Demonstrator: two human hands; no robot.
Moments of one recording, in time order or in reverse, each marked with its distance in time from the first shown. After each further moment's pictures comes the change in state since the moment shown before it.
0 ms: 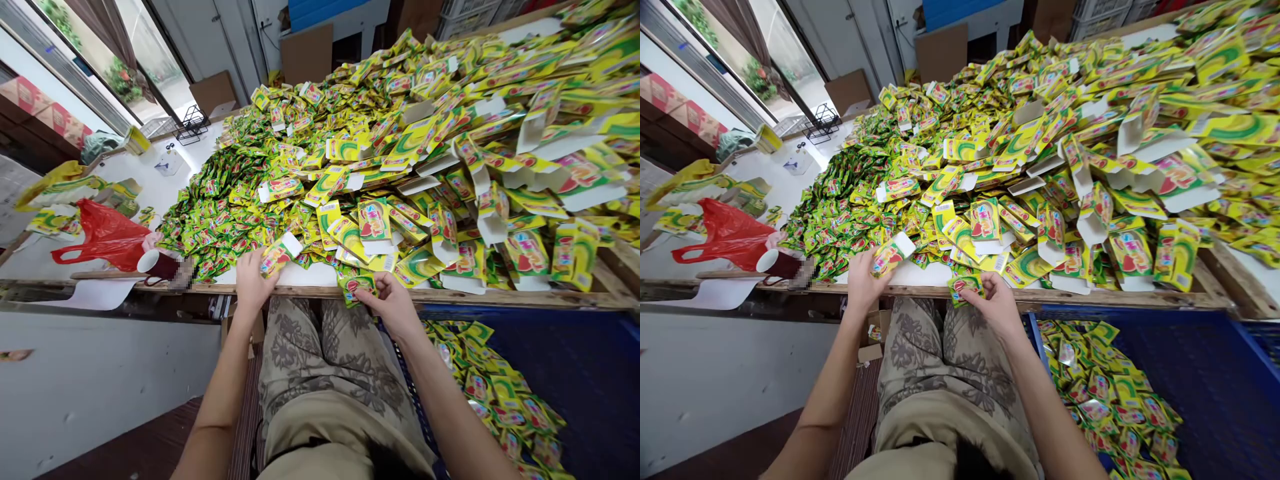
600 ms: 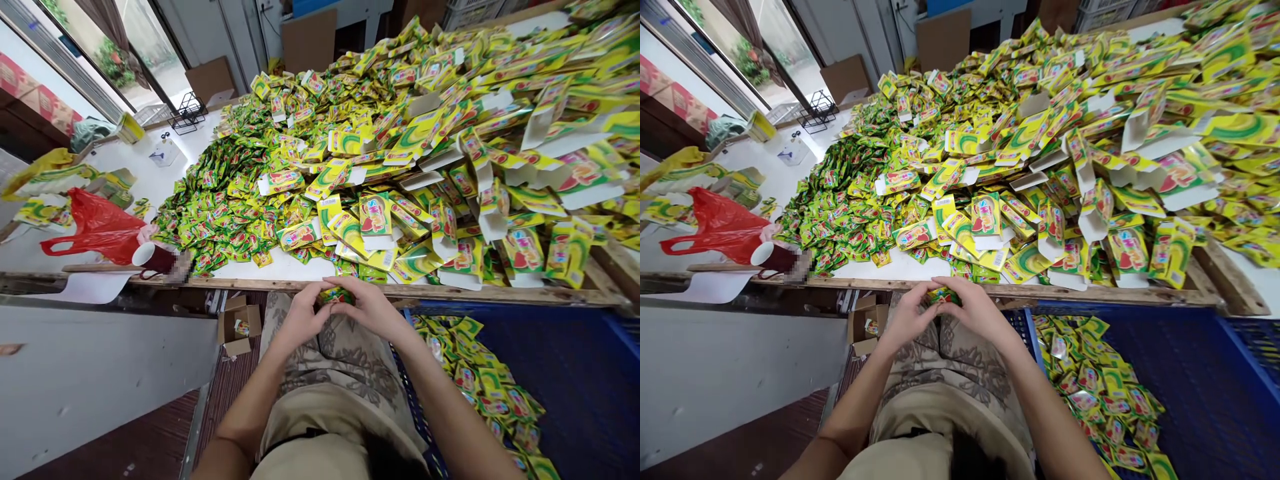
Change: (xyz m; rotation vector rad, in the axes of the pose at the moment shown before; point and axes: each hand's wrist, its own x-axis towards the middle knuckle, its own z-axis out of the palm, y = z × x) left_hand -0.059 0.082 0.019 -0.878 -0.426 -0.027; right_hand -0.004 -0.026 0.008 -0.613 -0.526 -0.408
